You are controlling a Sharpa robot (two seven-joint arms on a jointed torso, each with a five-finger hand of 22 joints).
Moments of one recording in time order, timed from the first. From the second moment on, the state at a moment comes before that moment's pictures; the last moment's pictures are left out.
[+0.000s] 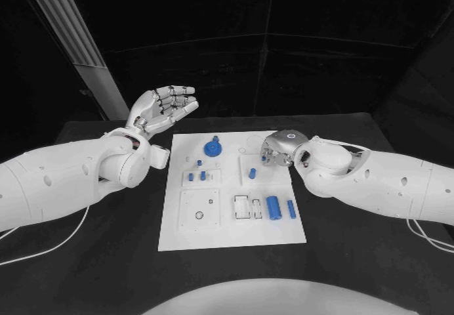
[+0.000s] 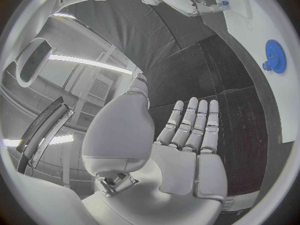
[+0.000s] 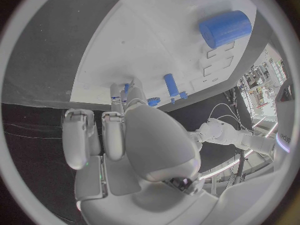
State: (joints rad) left arm 1.31 -0.74 -0.23 1.34 -0.16 -0.36 0.68; left_hand 1.28 -0.15 -0.11 0.30 0.21 0.53 0.16 0.36 0.10 0.59 0.25 0.41 0.11 0.34 0.23 0.66 0.32 0.12 0.47 0.29 0.10 0.73; right arm 1.15 -0.75 -0.09 1.45 -1.76 -0.24 -0.35; right_hand 1.67 0.13 -0.20 0.28 0.05 0.95 0.11 0.15 0.07 1.07 0.06 0.20 0.06 1.47 -0.03 1.54 1.31 0.02 1.46 0.08 1.54 1.31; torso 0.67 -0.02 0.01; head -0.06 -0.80
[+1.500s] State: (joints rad) left arm 1.31 -0.74 -0.23 1.34 -0.15 -0.35 0.68; left_hand 1.28 -0.12 -0.10 0.30 0.21 0.51 0.16 0.40 0.10 0.57 0.24 0.45 0.11 0.33 0.24 0.69 0.29 0.12 0.47 0.29 0.09 0.72; right arm 1.14 -0.75 -0.09 1.46 -1.80 -0.30 -0.35; right_hand 1.74 0.16 -0.16 0.26 0.05 1.07 0.10 0.17 0.08 1.17 0.05 0.15 0.06 1.47 -0.03 1.54 1.31 0.02 1.47 0.07 1.54 1.31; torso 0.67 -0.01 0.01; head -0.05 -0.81
